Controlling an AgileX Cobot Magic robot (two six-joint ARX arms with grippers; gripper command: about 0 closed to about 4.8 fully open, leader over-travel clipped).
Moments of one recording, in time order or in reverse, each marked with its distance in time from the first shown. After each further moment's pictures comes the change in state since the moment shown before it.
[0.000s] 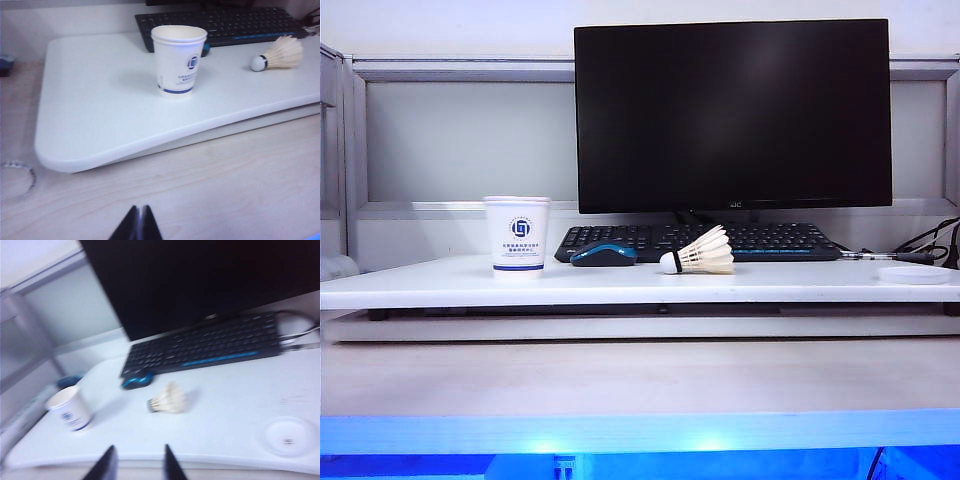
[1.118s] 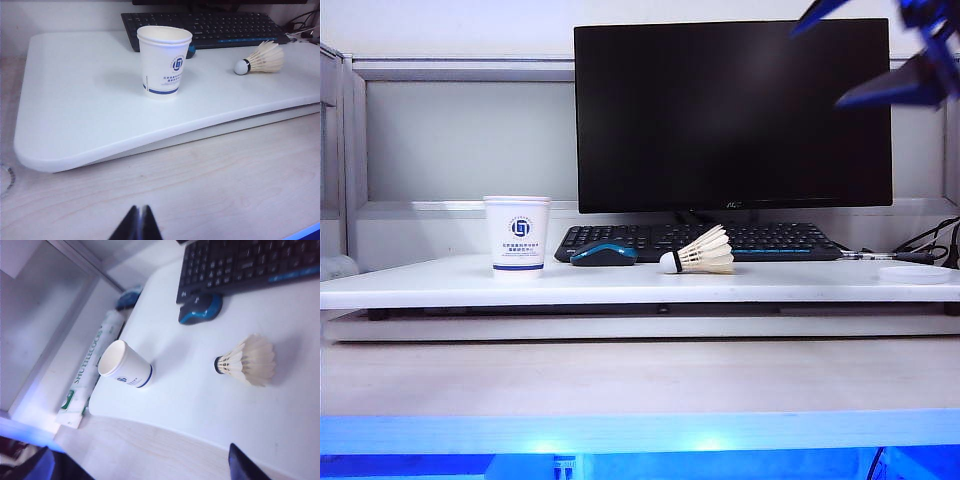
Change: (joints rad) left arm 0.000 0.000 0.002 -0.004 0.048 -0.045; right arm 0.002 1.107 0.637 0.019 -0.456 0.089
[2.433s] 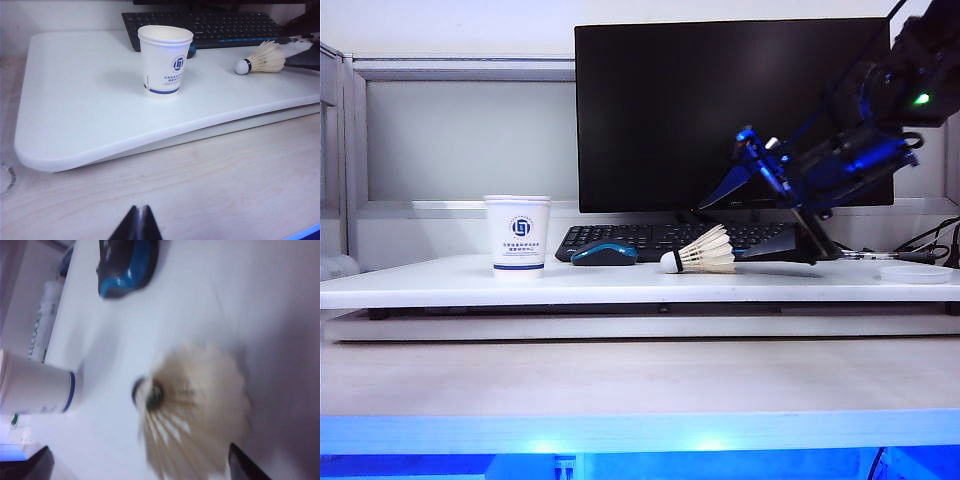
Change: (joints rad) left arm 0.000 0.000 0.000 -0.001 0.000 0.000; right arm 0.132 0.670 0.320 0.156 0.054 0.082
